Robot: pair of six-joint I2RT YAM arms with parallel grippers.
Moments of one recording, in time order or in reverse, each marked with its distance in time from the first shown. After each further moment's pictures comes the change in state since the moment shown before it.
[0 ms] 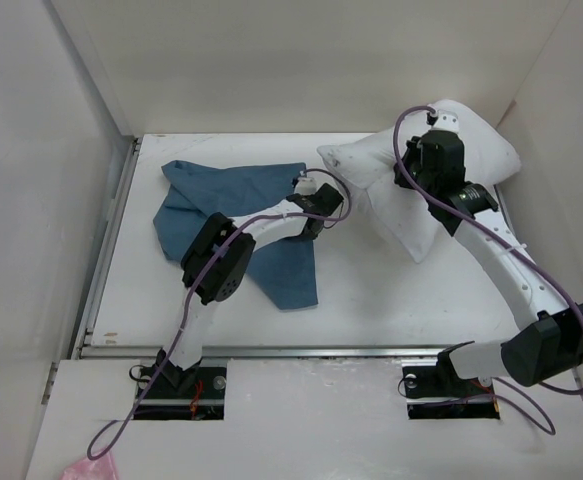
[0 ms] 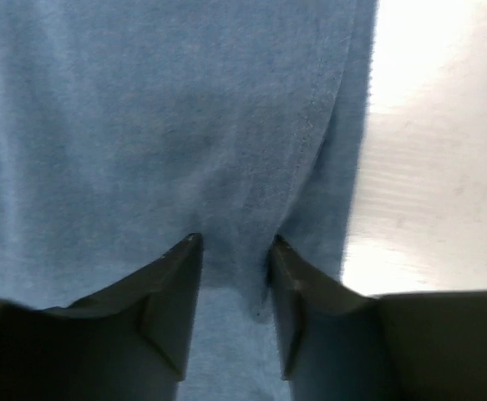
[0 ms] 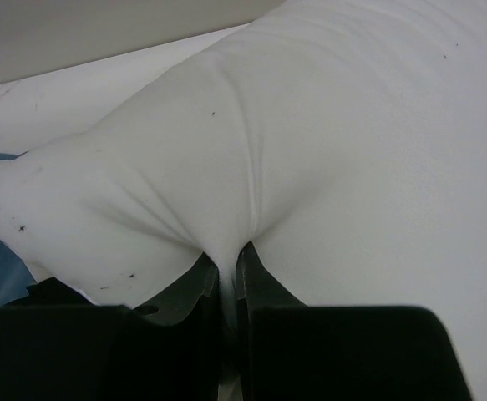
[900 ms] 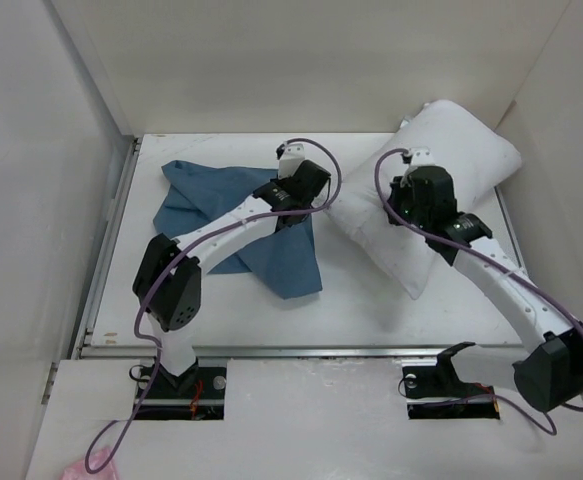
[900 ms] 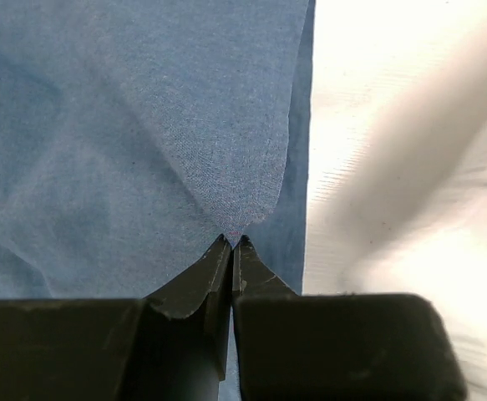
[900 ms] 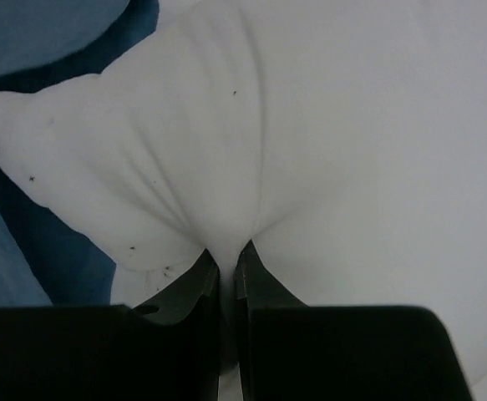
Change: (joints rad) left arm -0.004 -0.348 -0.089 0.061 -0.068 0.049; right arm 0.035 -0.137 -0.246 -0.002 -0.154 -0.132
